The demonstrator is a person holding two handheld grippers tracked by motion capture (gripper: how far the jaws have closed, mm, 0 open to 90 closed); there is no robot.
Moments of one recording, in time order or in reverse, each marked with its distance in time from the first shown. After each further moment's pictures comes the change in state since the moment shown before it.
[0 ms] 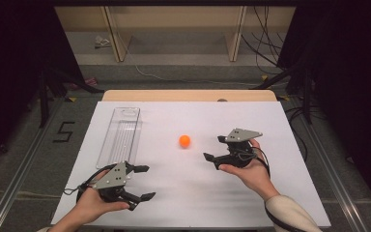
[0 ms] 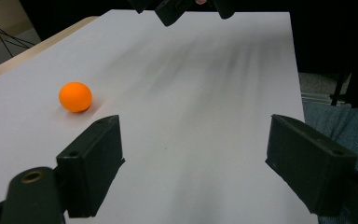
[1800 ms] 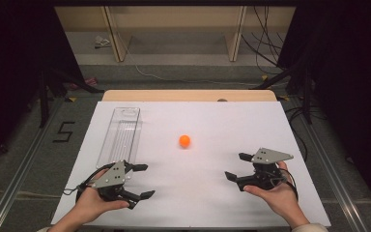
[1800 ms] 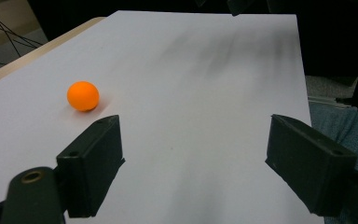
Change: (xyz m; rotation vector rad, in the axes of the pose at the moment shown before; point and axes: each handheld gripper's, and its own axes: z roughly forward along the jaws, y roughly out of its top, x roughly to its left) left arm 0.002 0.000 -0.001 -0.006 0.021 -0.012; right arm 0.012 -0.046 -0.071 -0.005 -0.016 0.021
